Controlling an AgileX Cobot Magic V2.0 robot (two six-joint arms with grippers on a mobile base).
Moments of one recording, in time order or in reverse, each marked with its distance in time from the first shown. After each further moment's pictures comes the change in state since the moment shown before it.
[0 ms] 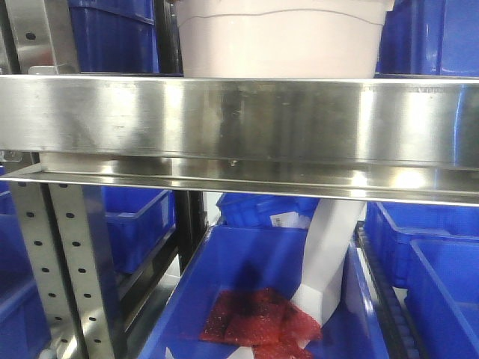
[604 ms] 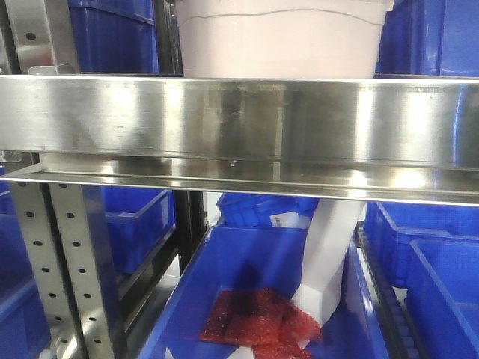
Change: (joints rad) left arm 0.000 0.000 0.000 0.000 0.000 0.000; right arm 0.000 0.000 0.000 0.000 0.001 0.000
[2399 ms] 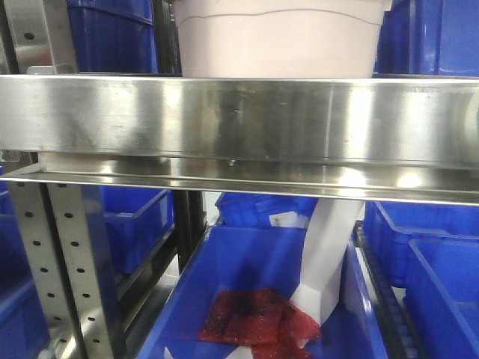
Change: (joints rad) left arm 0.000 0.002 0.000 0.000 0.000 0.002; right arm -0.182 0.025 -0.520 0.446 0.603 -0.320
